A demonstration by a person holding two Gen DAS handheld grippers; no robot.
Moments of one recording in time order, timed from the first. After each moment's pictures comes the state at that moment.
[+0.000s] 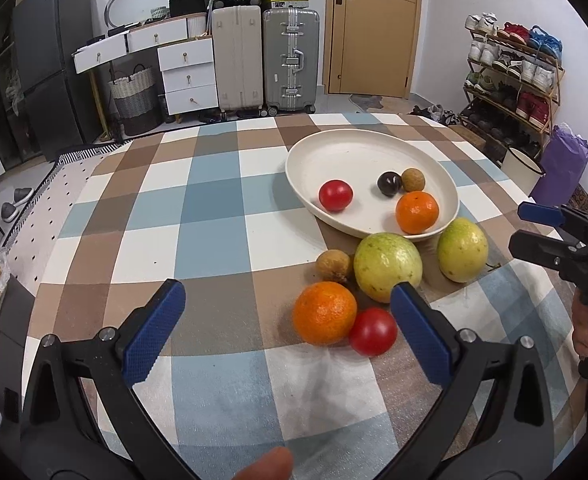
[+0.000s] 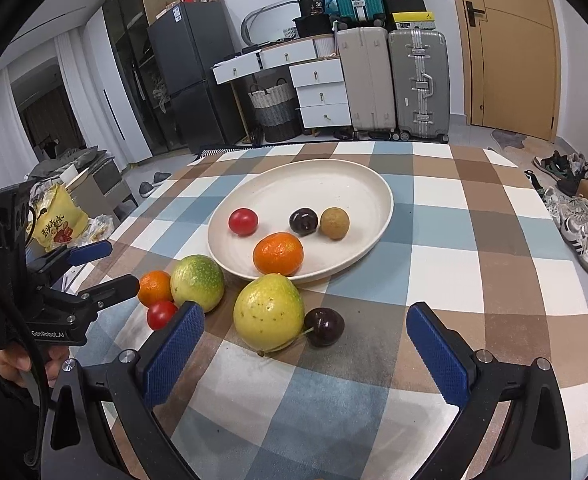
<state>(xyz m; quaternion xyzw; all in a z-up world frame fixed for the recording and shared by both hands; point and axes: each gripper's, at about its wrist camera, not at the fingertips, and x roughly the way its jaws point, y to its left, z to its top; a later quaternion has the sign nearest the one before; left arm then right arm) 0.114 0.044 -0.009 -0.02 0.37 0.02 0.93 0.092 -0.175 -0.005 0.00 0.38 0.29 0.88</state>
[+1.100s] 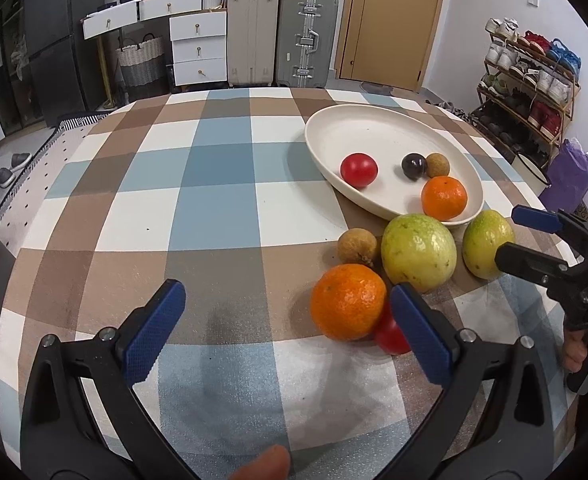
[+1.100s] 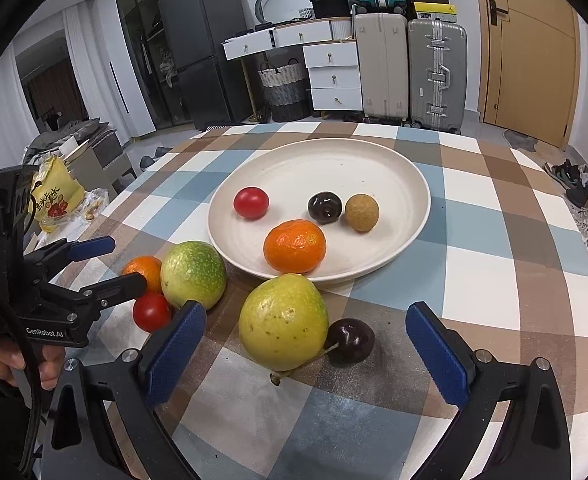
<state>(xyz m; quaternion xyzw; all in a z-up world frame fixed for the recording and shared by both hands) 0.130 0.062 -0.043 -0.07 0.41 0.03 0.91 0.108 -0.139 -0.026 -0.04 0.40 0.30 0.86</state>
